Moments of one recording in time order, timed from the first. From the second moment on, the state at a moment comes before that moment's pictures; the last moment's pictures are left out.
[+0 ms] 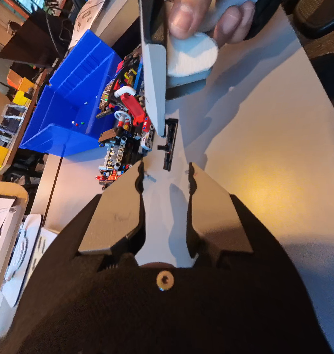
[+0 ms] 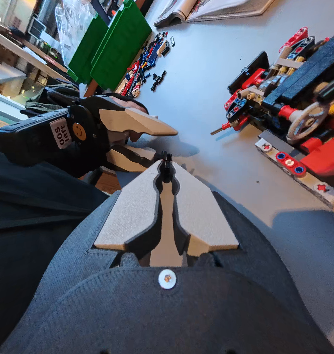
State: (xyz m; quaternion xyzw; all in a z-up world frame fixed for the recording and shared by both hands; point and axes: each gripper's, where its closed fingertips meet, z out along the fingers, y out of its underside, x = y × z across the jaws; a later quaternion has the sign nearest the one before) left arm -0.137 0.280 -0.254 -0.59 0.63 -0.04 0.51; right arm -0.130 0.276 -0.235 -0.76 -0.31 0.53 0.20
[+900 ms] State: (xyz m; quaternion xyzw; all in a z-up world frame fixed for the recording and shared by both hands) left arm -0.121 0.273 -0.257 -0.61 0.63 -0.15 0.46; right arm -0.115 0.277 -0.251 -0.77 -0.26 0.57 0.11
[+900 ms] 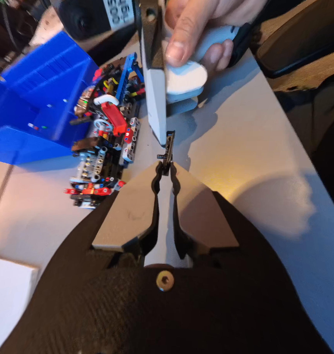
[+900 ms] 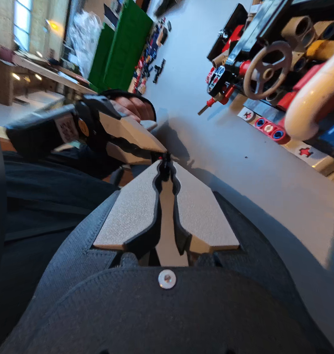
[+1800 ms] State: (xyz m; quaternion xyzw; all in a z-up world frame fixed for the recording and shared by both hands) left arm -0.075 0.285 -0.256 -0.69 0.54 -0.29 0.37; right arm 0.001 0.306 -0.235 -0.69 -0.54 0.25 0.41
